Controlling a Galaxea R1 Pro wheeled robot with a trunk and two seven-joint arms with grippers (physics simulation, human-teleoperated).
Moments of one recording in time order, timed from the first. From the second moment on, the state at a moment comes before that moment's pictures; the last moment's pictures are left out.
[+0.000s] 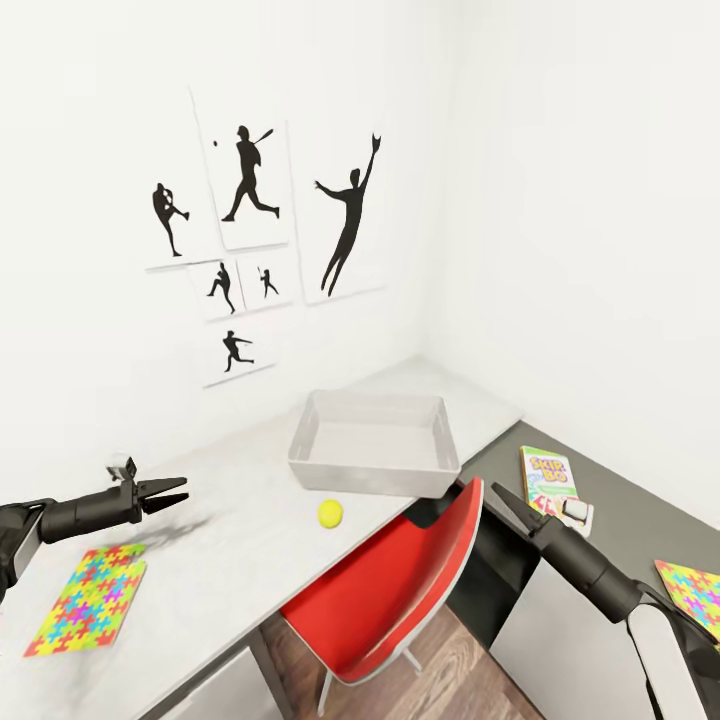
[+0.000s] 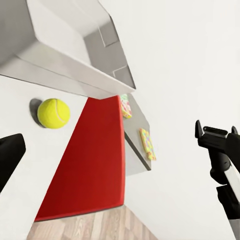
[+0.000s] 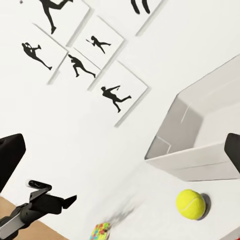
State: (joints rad) left arm -0.82 0.49 0.25 -0.48 0.04 0.74 -1.57; right arm -0.19 -0.09 -0.33 -1.50 -0.75 0.61 0.83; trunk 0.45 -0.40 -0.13
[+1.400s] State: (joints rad) left arm -0.82 0.49 0.25 -0.48 0.04 0.73 -1.57; right arm -0.19 -0.09 -0.33 -1.50 -0.75 0.61 0.83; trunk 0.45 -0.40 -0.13
